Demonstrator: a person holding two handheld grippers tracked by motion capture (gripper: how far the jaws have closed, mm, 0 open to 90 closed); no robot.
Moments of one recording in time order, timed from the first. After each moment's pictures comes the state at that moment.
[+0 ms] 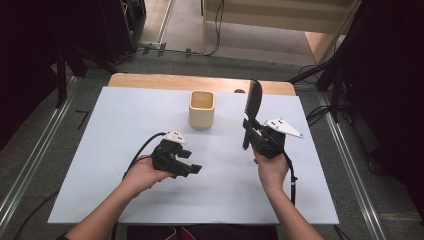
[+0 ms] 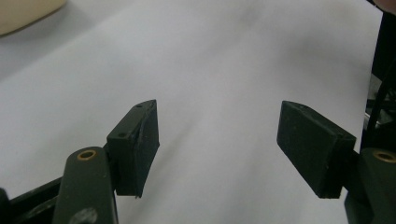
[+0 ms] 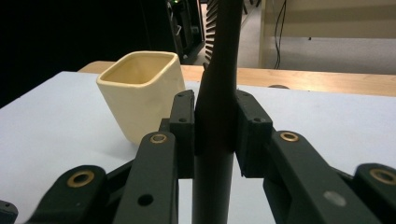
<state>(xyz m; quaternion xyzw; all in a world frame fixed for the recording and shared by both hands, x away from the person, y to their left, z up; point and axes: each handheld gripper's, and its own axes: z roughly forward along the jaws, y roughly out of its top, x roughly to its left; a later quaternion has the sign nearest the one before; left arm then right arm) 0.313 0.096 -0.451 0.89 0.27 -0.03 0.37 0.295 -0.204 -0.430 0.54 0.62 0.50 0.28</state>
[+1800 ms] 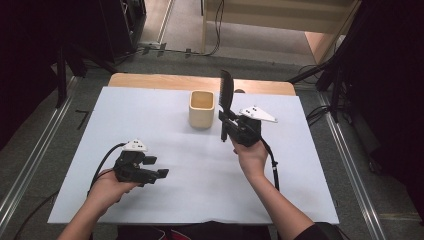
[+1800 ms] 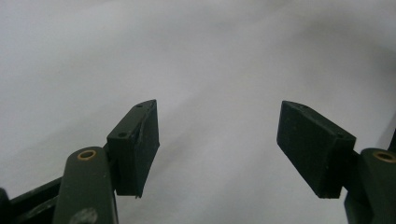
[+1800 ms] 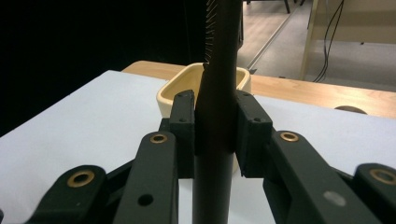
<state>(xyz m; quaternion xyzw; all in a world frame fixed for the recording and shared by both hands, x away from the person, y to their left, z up) 0.290 0.181 -0.457 0.86 0.36 0.01 0.37 0.330 -0.152 -0.420 0.49 0.66 0.52 0.24</state>
